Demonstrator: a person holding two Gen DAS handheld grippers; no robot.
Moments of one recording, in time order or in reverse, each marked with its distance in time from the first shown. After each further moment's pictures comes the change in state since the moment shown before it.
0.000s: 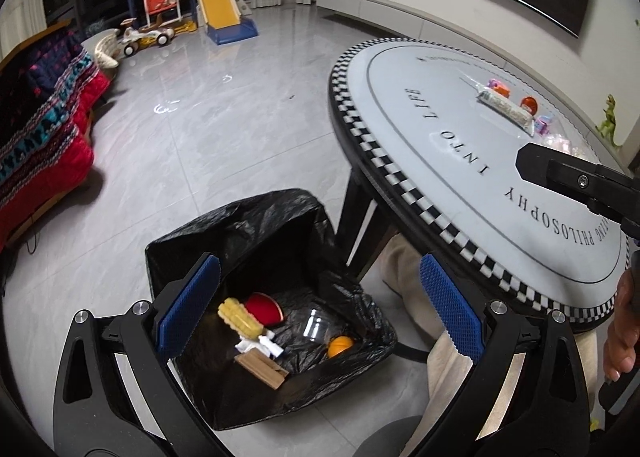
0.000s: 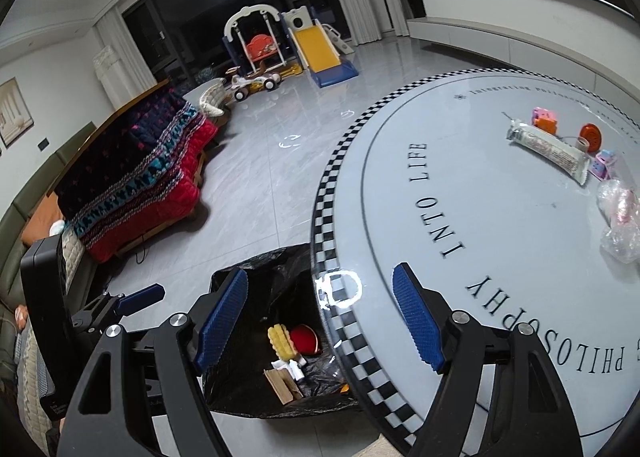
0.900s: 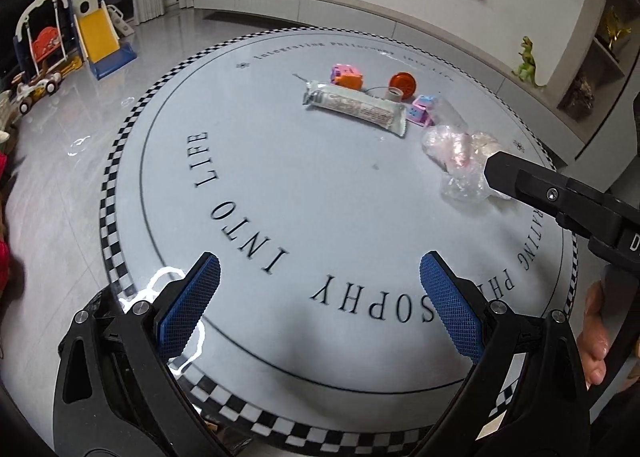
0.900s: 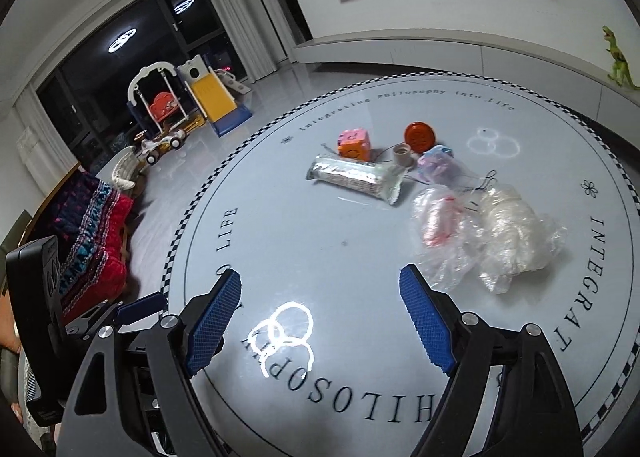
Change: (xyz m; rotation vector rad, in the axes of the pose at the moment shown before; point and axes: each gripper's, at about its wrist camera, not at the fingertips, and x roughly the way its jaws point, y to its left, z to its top) left arm 0.061 -0.187 0.082 0.252 0.064 -0.281; right arm -0.073 -0.177 0.022 0.253 -0.123 -0.253
